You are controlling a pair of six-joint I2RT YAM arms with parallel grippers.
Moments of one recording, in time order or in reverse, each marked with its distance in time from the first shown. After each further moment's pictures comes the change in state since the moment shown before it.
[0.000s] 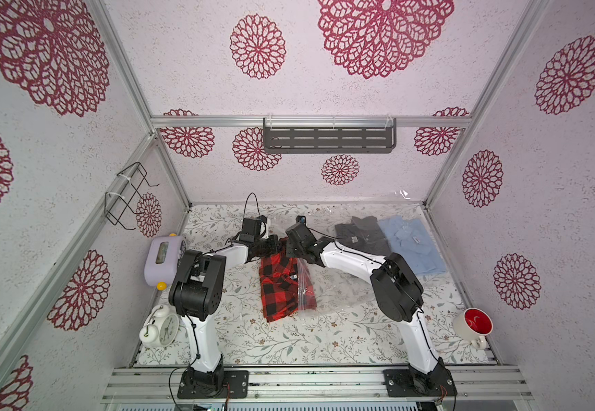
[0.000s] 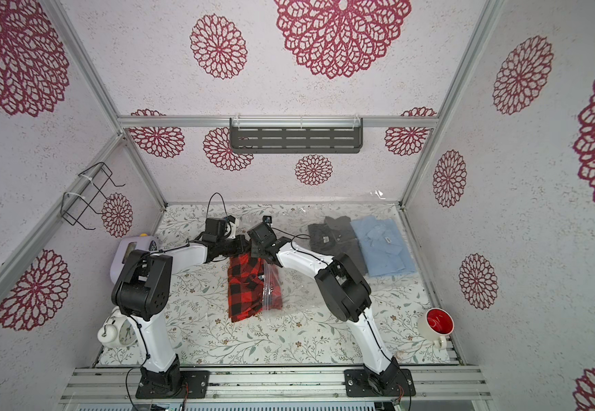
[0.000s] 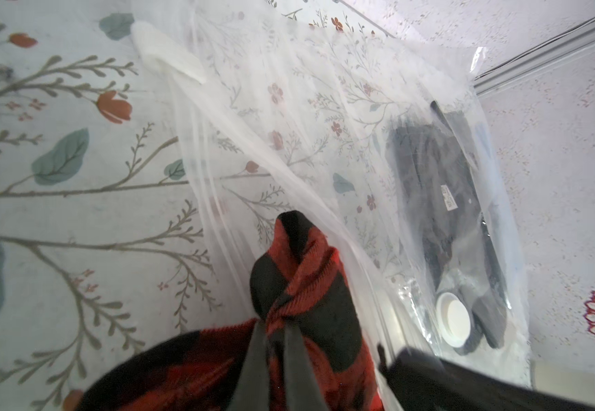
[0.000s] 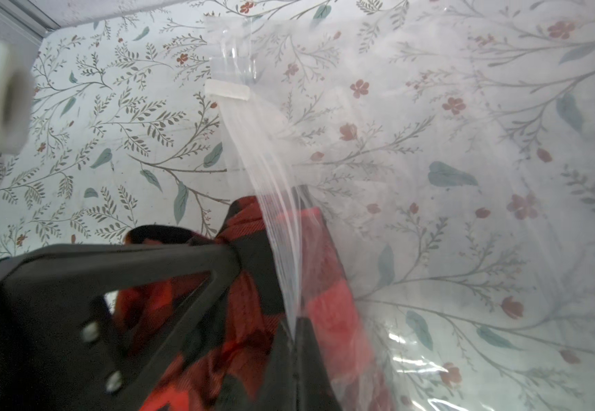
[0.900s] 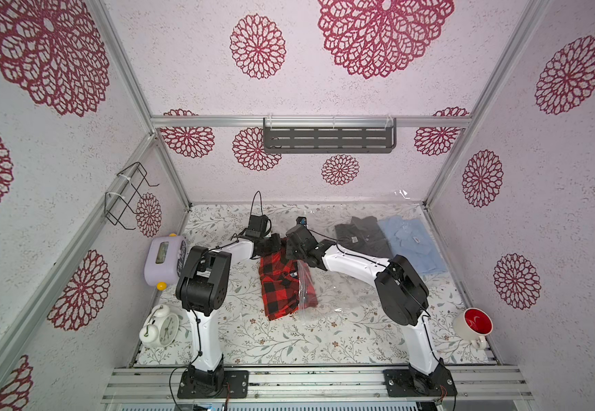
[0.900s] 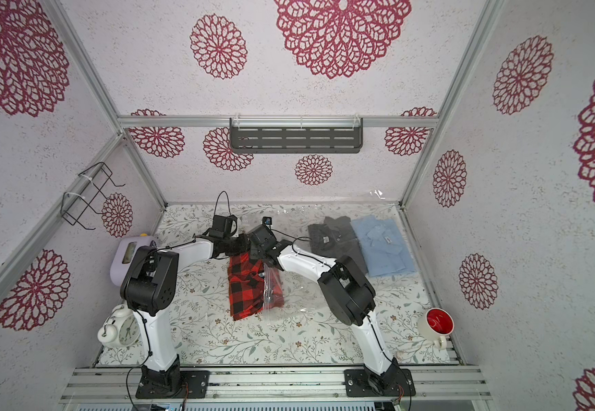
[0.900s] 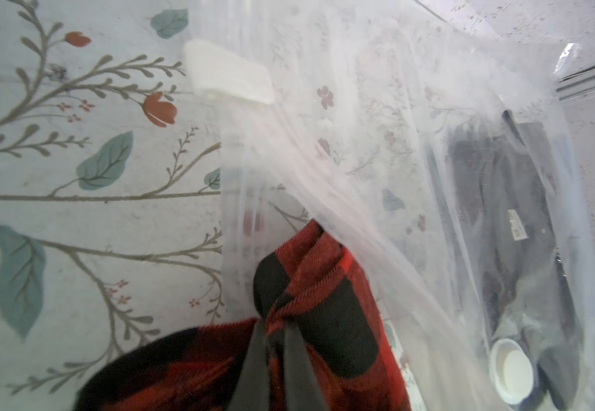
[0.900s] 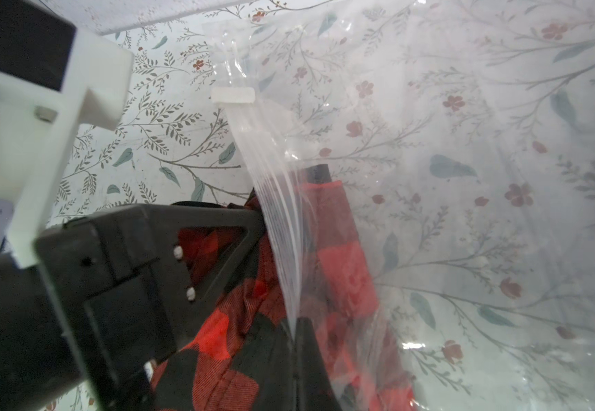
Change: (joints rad) left arm -0.019 0.031 0.068 -0.089 -0.095 -0.047; right arm 0.027 -0.046 -0.056 0.027 0.016 0.017
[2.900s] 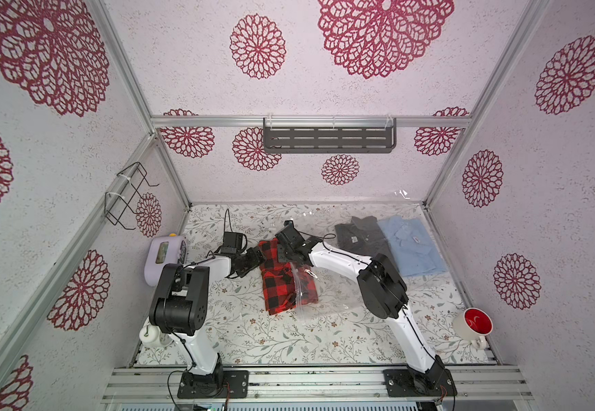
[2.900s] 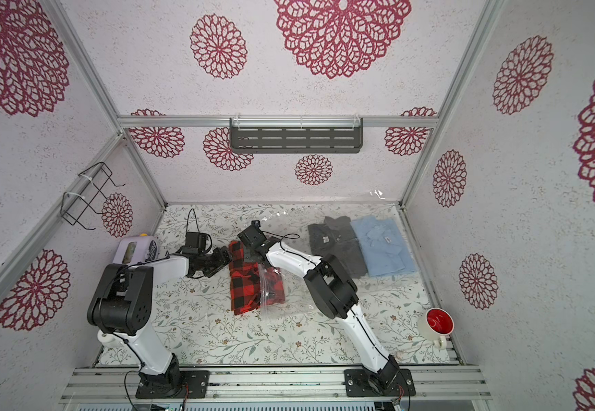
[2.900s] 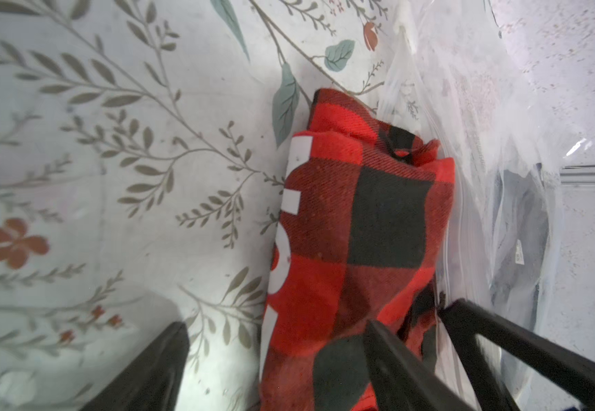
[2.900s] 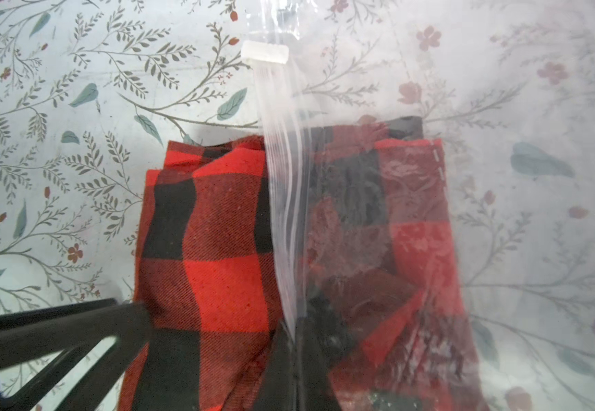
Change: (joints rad) left arm 0.156 -0.201 -0.325 0.021 0.042 -0.169; right arm 0.014 0.192 0.254 -0.176 -0.056 -0.080
